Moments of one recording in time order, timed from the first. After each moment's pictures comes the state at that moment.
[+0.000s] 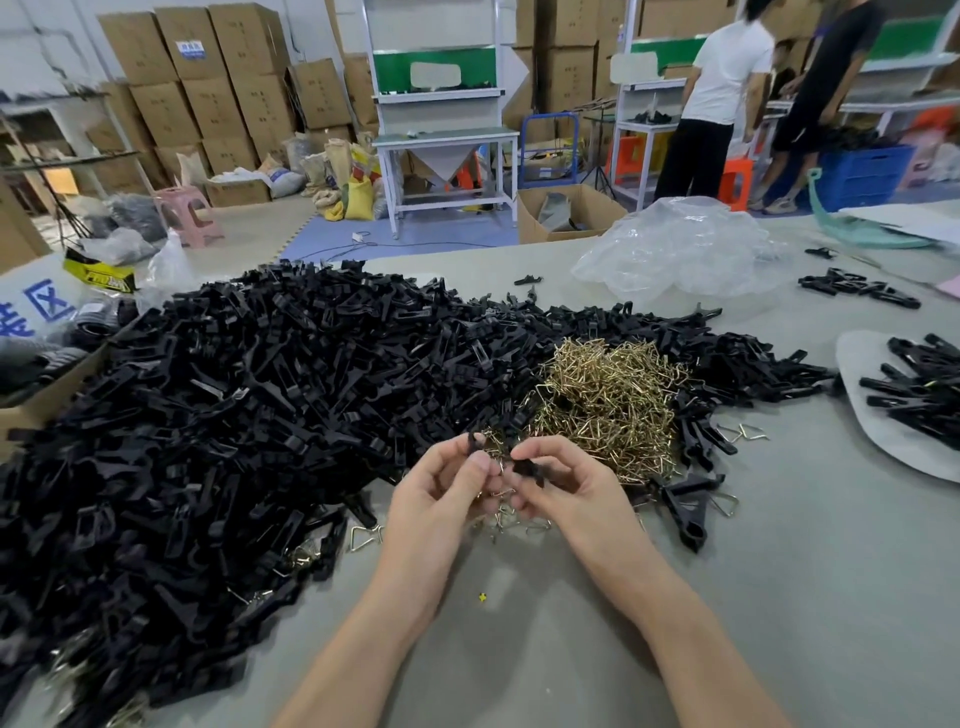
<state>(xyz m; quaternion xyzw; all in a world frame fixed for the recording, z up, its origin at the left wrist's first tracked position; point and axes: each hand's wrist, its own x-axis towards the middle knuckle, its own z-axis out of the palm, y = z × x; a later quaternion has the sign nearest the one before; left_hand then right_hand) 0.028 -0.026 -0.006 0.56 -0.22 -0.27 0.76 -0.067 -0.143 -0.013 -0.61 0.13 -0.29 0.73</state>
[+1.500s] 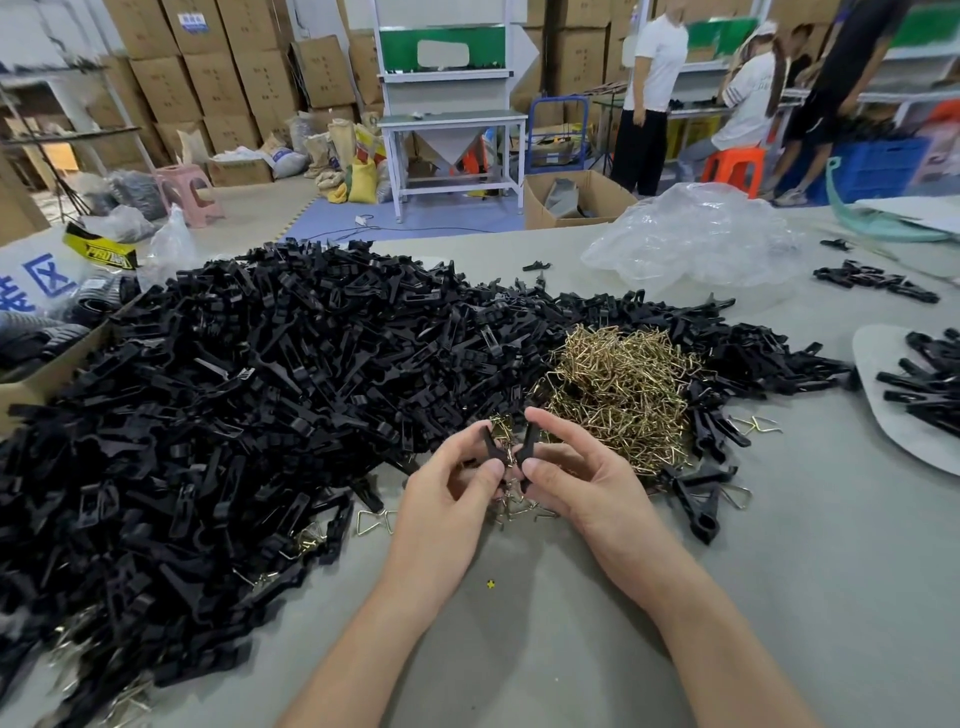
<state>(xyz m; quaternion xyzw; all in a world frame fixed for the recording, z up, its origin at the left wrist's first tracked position) 0.026 -0.020 -0.007 0.66 -0.31 -0.17 0.66 -0.069 -0.146 -0.014 -0.58 0.16 -0.25 0.76</state>
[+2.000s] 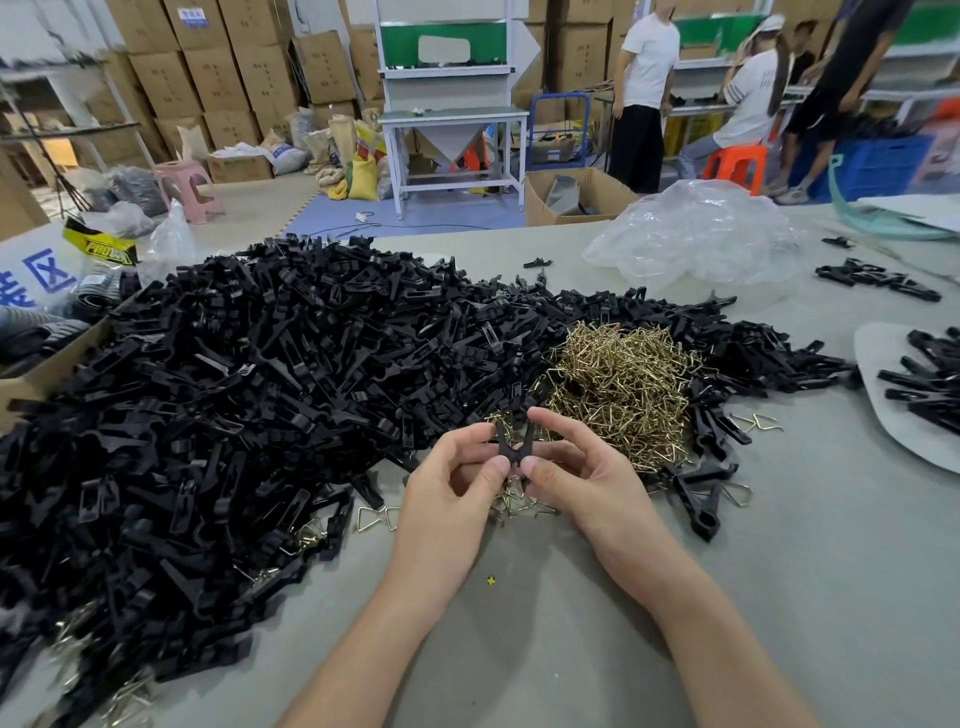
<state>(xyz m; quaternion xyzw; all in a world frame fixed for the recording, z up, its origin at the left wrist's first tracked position) 0.023 -0.021 -0.009 0.66 -0.29 -0.16 0.68 -0.072 -0.144 -0.013 -0.61 0.16 -0.26 0.73</state>
